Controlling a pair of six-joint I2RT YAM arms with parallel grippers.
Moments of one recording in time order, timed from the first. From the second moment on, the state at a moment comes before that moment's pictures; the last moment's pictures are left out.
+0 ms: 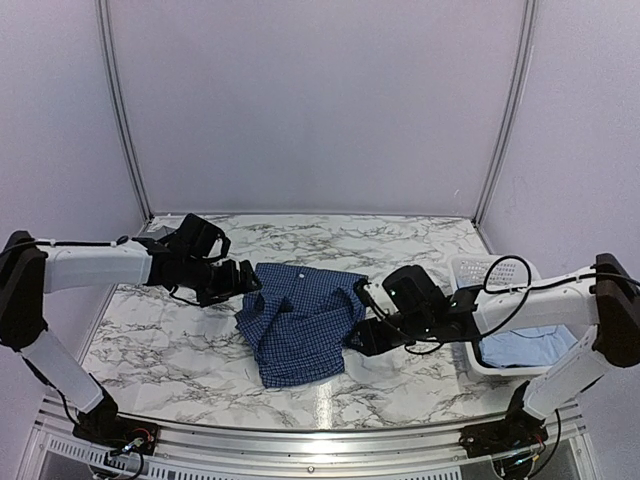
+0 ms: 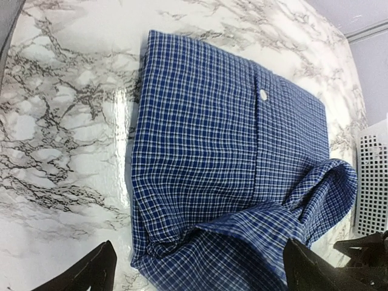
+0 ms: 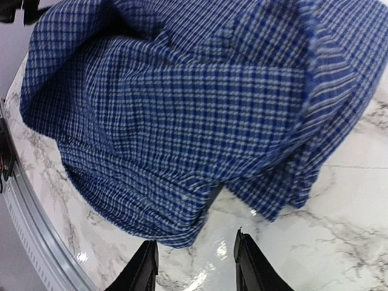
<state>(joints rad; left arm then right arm) -0.58 1.57 0.97 -0.29 0.14 -0.69 0.91 1.45 0.74 -0.11 -0.13 0.49</state>
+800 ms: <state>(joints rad) -0.95 1.21 0.55 -0.20 0.23 -0.67 0.96 1.60 0.70 0.08 -0.23 0.50</state>
